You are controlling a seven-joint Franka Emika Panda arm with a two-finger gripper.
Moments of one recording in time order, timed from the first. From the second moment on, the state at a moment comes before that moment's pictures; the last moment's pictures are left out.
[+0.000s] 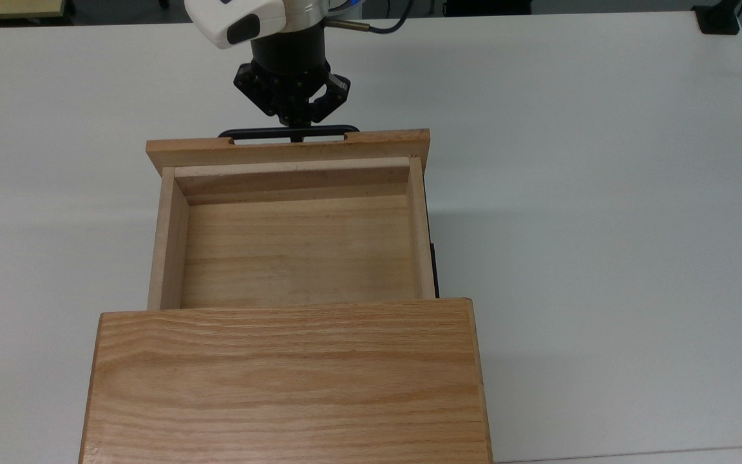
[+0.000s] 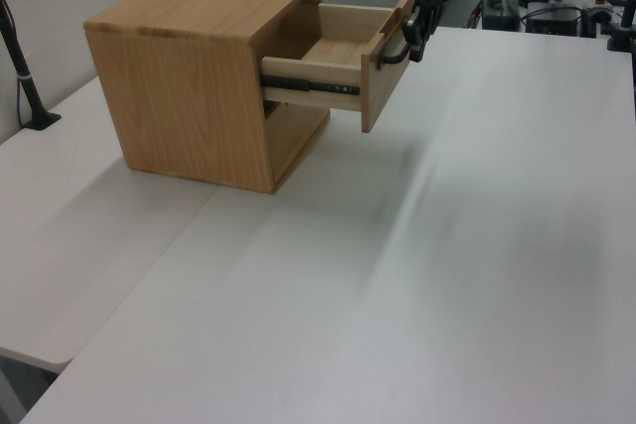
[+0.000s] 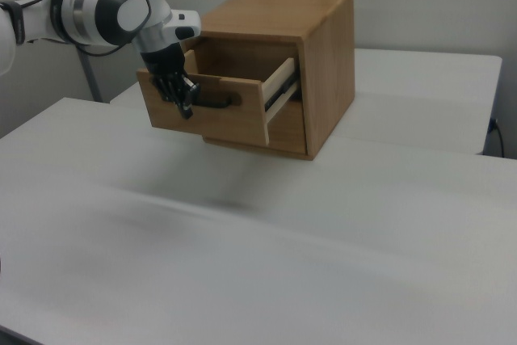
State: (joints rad) arm 0.06 0.15 -0.01 -1.62 -0.03 1.96 0.21
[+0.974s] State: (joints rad) arm 0.10 0.48 -0.02 -1.35 -0.19 2.43 0.58
